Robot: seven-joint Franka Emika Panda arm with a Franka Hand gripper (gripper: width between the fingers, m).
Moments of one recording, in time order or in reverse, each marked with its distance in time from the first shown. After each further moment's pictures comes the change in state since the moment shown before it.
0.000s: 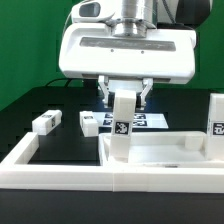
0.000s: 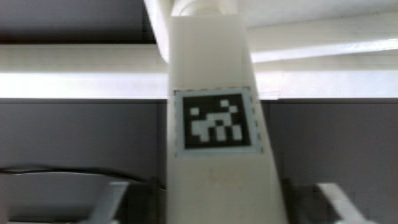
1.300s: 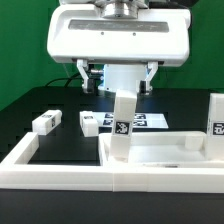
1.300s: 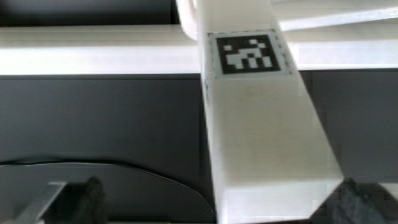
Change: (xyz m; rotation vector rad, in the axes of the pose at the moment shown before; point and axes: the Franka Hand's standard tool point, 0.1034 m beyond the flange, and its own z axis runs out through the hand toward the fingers) arm 0.017 0.012 -0.015 0.028 -0.081 0.007
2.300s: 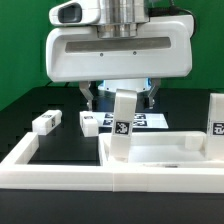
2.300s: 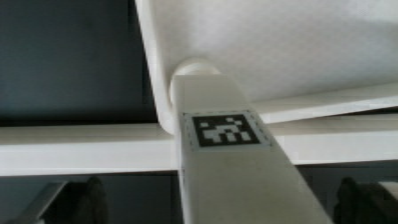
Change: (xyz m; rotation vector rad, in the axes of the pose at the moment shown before) arm -0.010 -0.006 0.020 0.082 -0.395 -0.004
